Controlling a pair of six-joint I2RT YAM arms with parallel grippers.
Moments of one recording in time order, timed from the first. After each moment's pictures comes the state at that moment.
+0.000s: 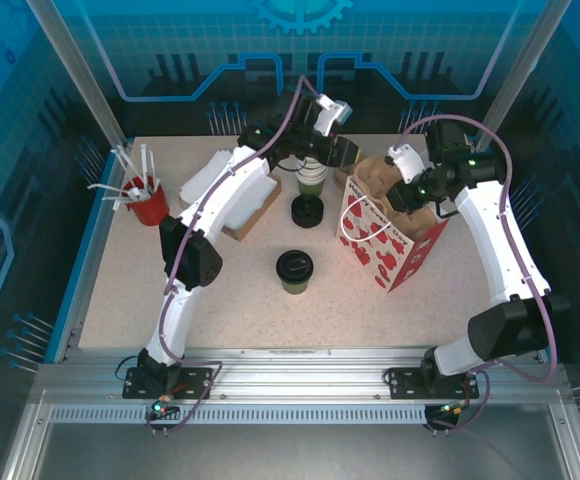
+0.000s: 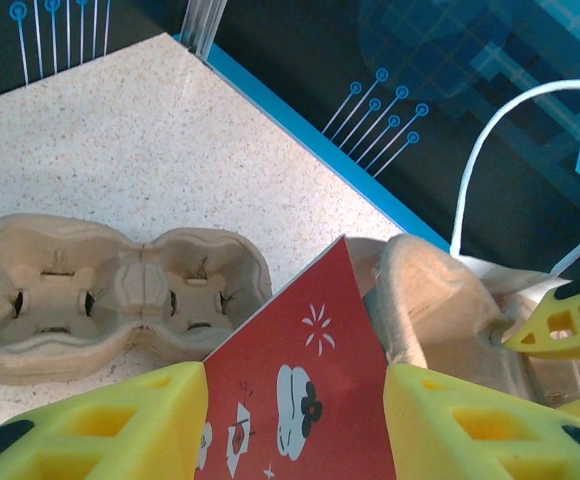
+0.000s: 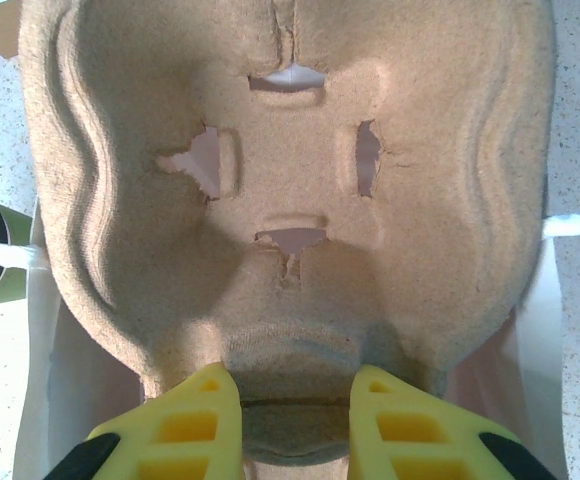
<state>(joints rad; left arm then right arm) -0.52 2.28 2.46 -0.73 0.61 -0.17 0.13 1.49 1.65 -1.21 -0.23 -0.39</state>
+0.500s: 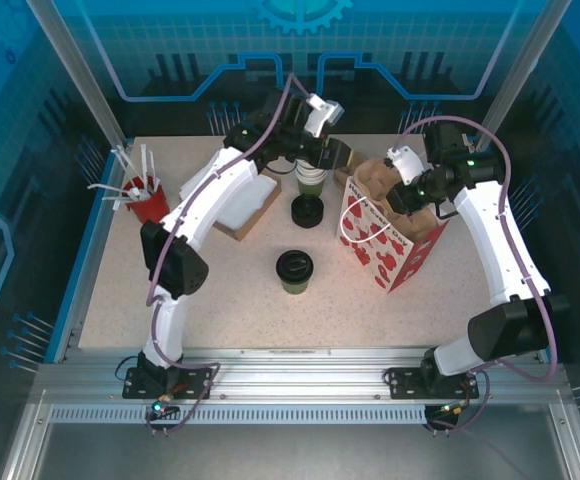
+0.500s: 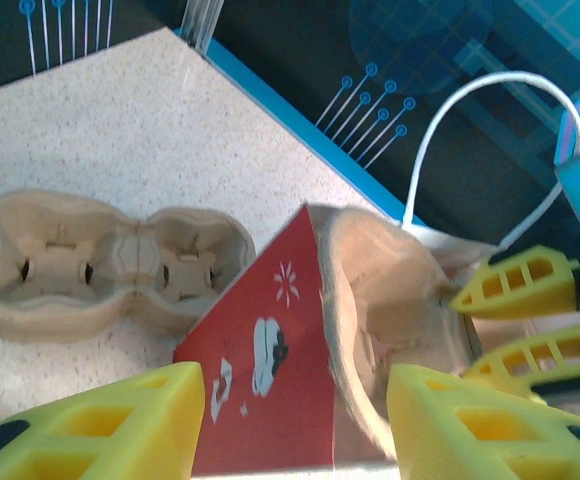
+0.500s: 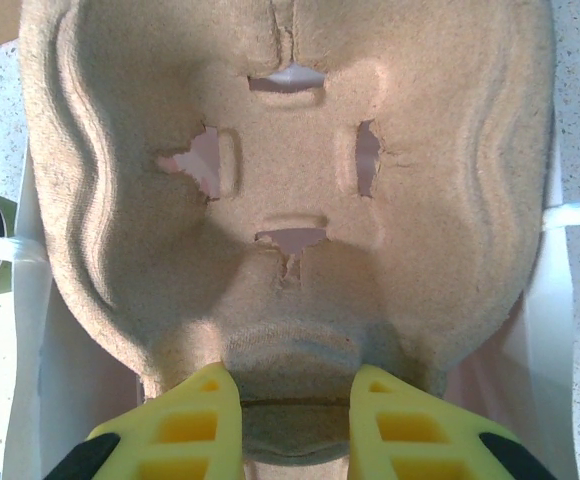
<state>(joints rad) -0.51 2.11 2.27 -0.75 0.60 -0.17 0.14 1.49 1.65 -1.22 -0.21 -0.38</state>
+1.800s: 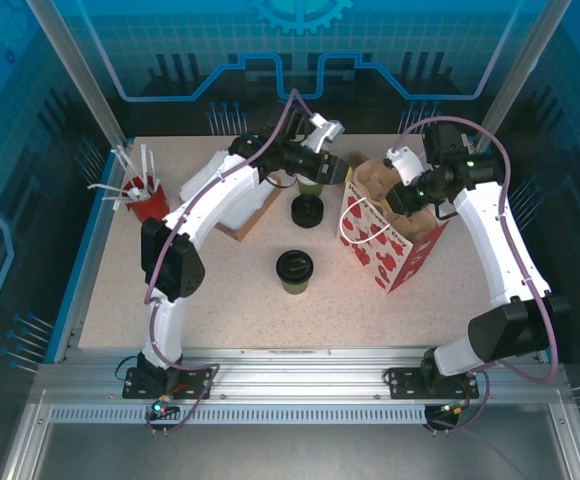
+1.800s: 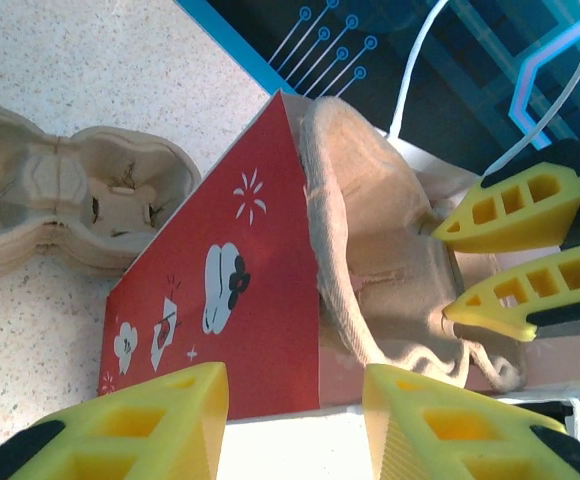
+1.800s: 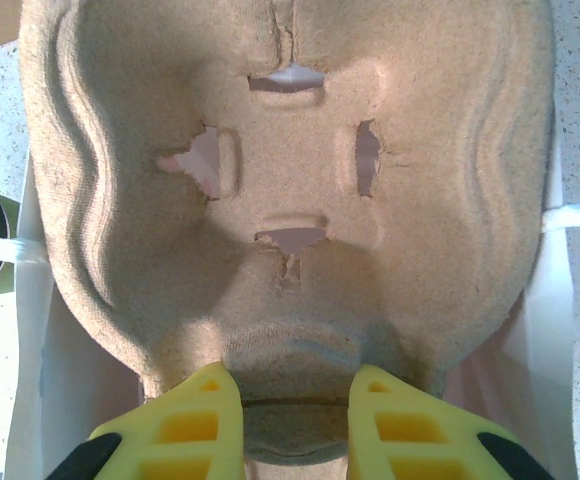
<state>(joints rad) -0.51 2.10 2.13 -0.69 0.74 -0.21 0.15 1.49 1.64 -1.22 -0.21 -0.37</state>
